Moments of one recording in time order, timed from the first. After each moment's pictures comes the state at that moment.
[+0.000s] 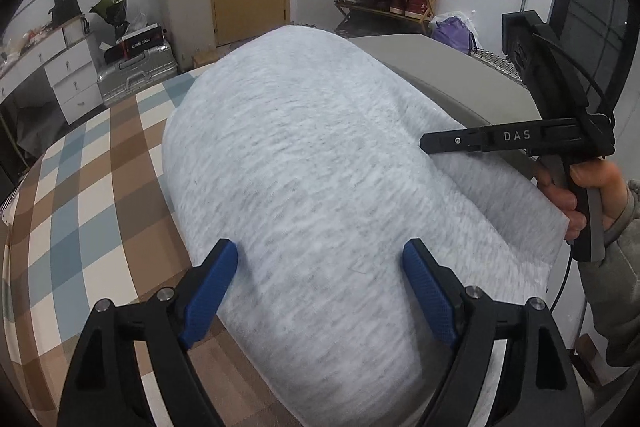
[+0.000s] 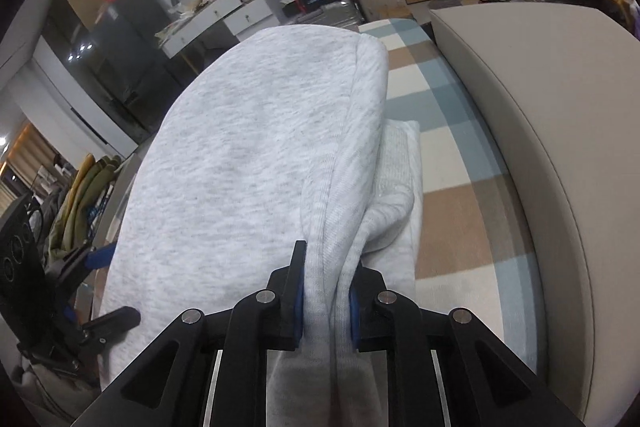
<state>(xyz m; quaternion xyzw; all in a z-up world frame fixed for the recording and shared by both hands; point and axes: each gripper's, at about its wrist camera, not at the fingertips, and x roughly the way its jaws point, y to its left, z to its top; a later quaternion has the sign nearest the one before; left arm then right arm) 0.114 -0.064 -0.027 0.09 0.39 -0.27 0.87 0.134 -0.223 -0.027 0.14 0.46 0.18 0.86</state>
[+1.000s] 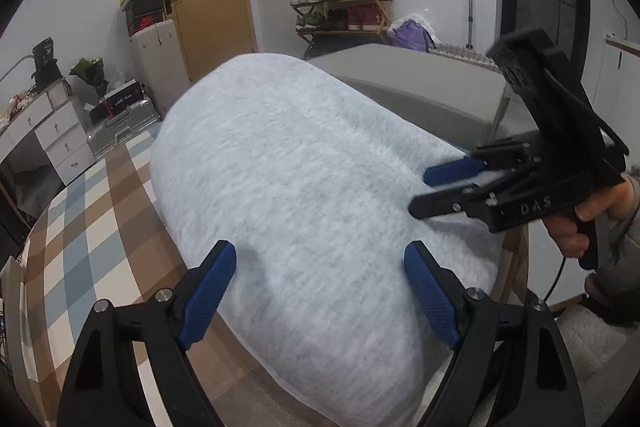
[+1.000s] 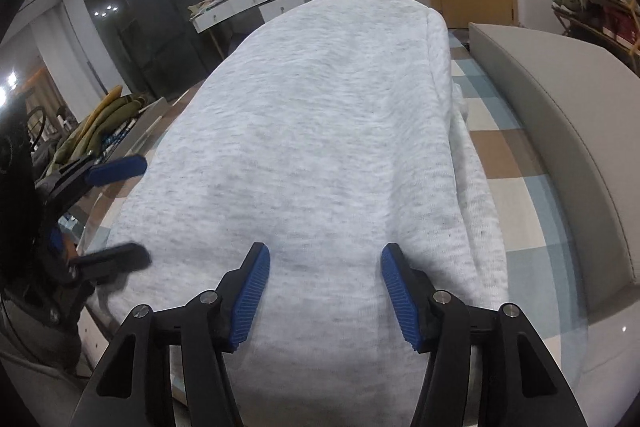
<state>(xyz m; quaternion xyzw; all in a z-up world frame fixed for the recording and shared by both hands) 0.064 -0.069 -0.018 0.15 0.30 -0.31 0.89 0.036 -0.182 -0.030 0.06 0.42 0.20 0.88</state>
